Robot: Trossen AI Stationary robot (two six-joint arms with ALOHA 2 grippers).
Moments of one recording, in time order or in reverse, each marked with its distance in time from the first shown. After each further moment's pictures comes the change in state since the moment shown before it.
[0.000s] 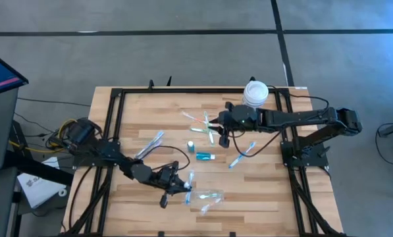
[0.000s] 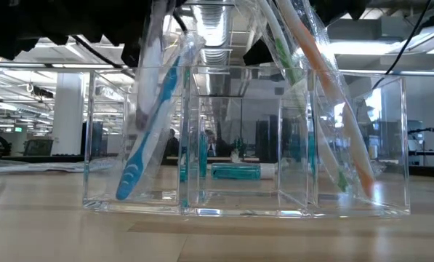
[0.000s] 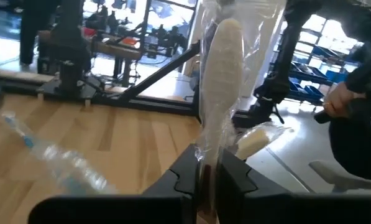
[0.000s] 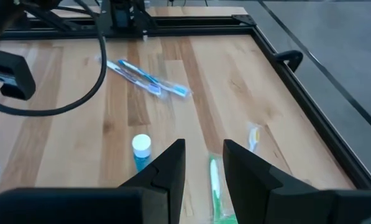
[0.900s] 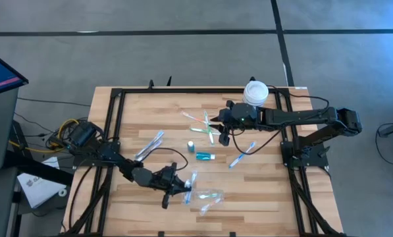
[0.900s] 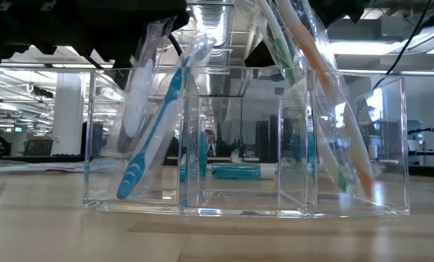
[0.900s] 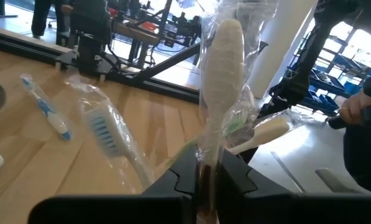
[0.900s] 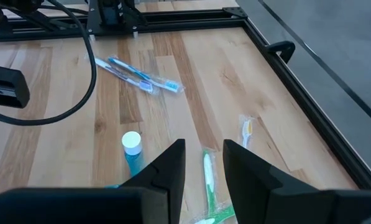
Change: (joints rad) left arm -0.026 0.029 0.000 -0.030 -0.092 -0.130; right arm -0.026 0.000 0.000 -0.016 0.000 0.025
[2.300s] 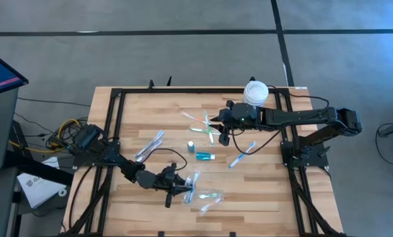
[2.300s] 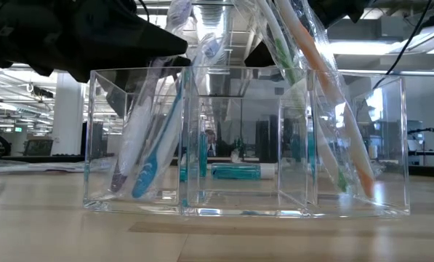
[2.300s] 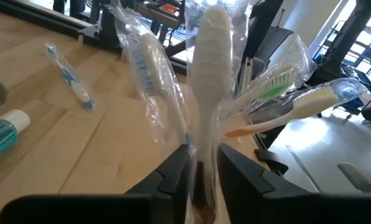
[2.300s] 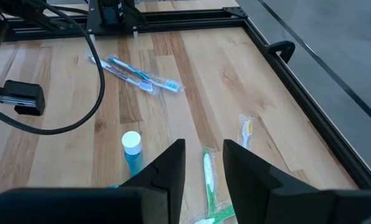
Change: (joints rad) left arm -0.003 0.057 0.002 -0.040 -0.053 -0.073; right arm 0.000 0.000 0.000 0.000 0.000 0.000
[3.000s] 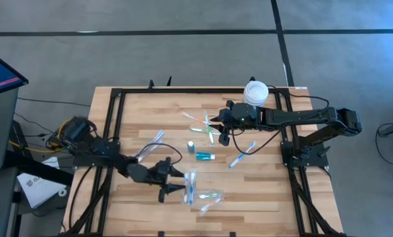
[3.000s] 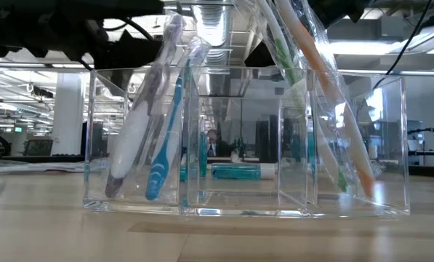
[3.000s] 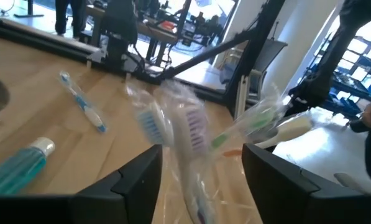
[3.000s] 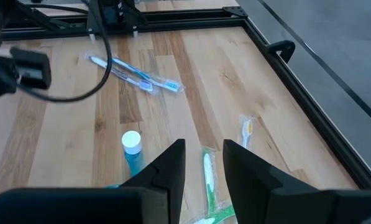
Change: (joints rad) left arm 0.006 -0.173 -0.100 -0.010 -0.006 0.053; right arm 0.001 0.000 0.000 -0.001 0.000 0.000
